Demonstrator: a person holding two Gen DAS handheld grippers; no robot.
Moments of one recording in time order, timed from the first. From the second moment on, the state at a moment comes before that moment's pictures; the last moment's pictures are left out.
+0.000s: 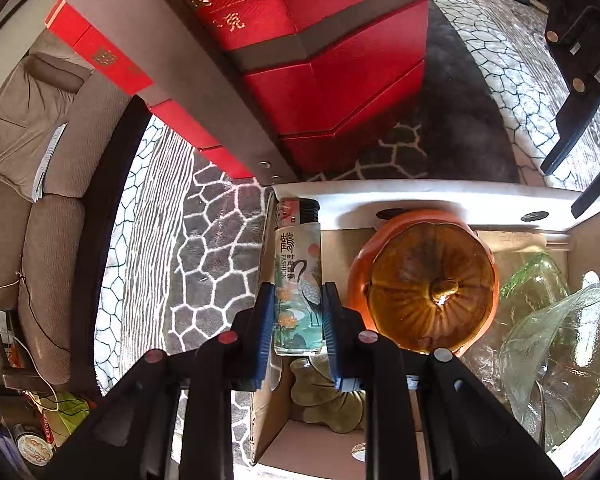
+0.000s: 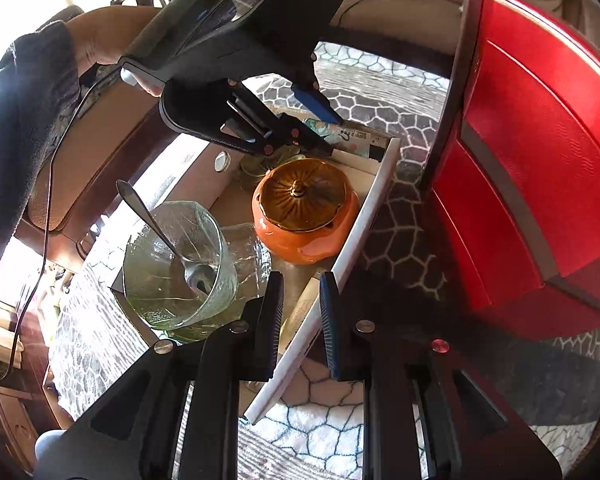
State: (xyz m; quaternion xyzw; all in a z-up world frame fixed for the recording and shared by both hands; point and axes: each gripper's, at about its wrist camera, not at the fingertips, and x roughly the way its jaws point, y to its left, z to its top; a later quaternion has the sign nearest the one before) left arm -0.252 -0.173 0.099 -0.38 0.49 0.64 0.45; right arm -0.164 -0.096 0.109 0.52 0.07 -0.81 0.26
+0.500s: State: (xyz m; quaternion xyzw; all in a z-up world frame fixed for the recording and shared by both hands) left arm -0.249 -0.183 0.122 -0.35 0.48 0.68 0.43; right arm -0.204 -0.126 0.130 0.51 0.06 -0.82 0.25
